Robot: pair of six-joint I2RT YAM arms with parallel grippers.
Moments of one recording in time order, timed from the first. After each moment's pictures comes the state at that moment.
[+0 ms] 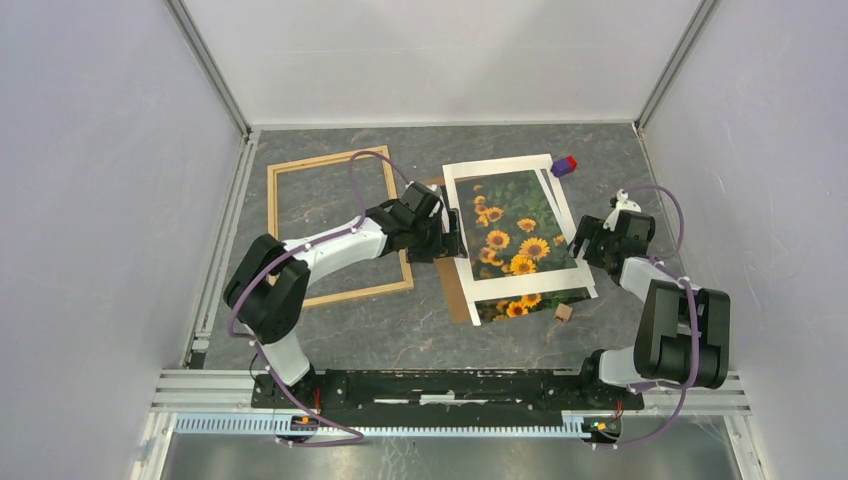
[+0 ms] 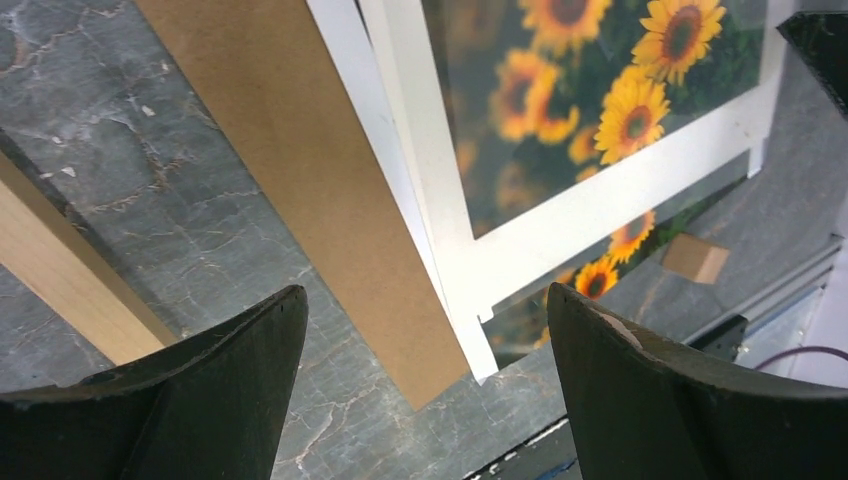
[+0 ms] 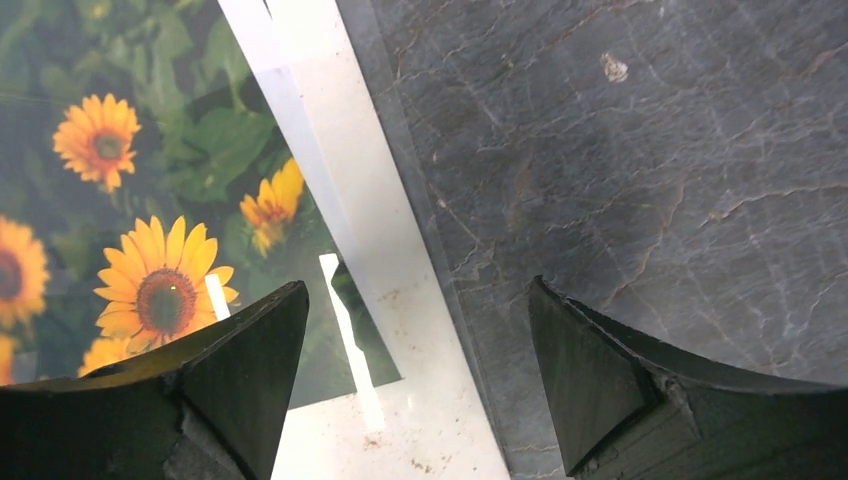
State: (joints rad) left arm -0.72 1.73 1.16 -0.34 0.15 -0.73; right arm -0.22 1.40 0.55 0.06 -0.16 0.16
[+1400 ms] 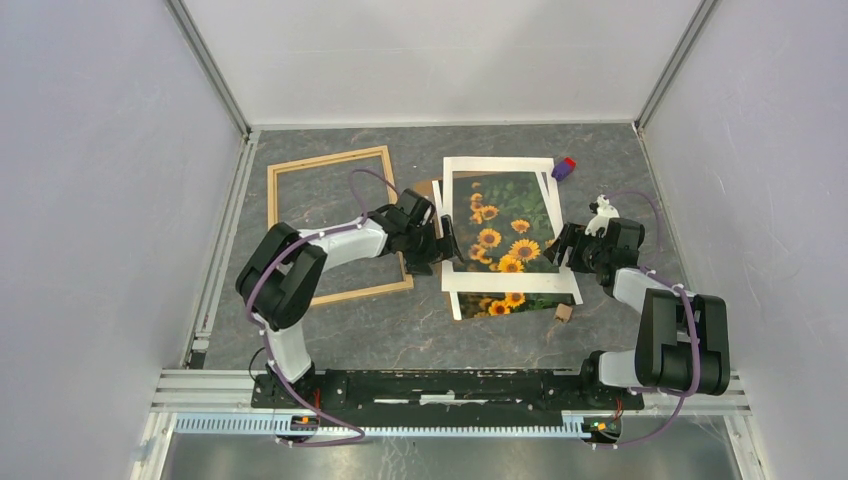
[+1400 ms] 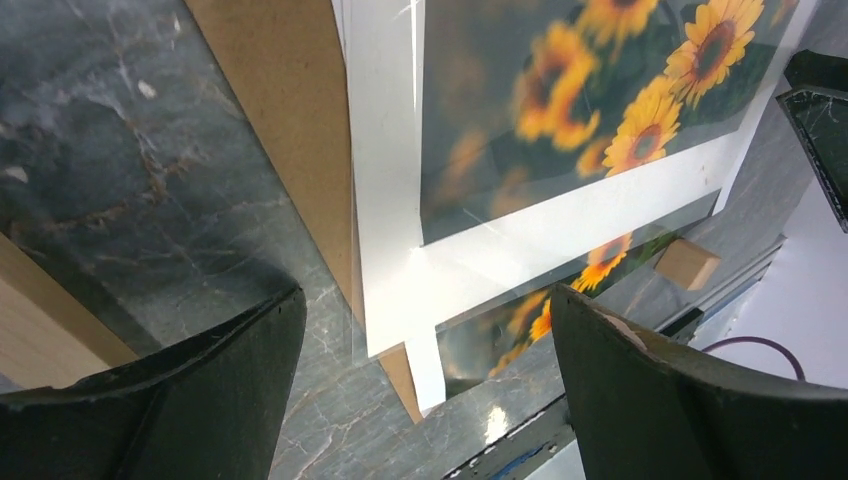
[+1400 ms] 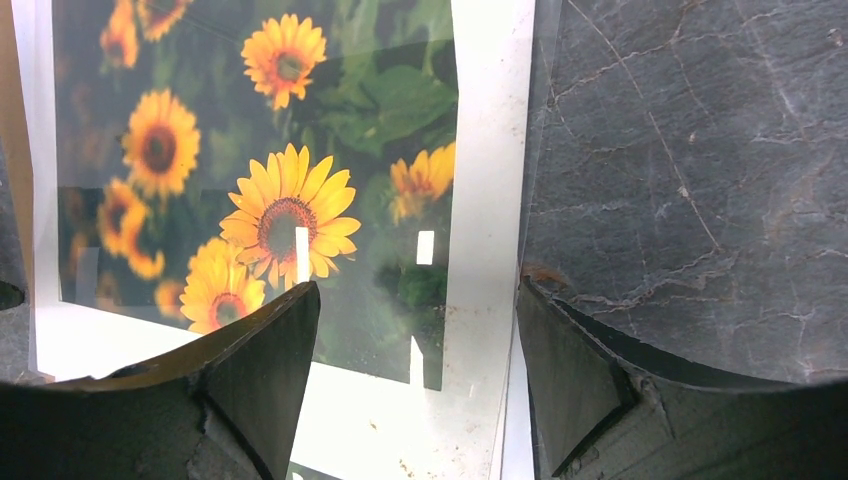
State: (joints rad) left arm -0.65 1.84 1.11 -0.26 0.29 -0.80; right arm -0.15 1.37 0.46 0.18 -0.42 0.16
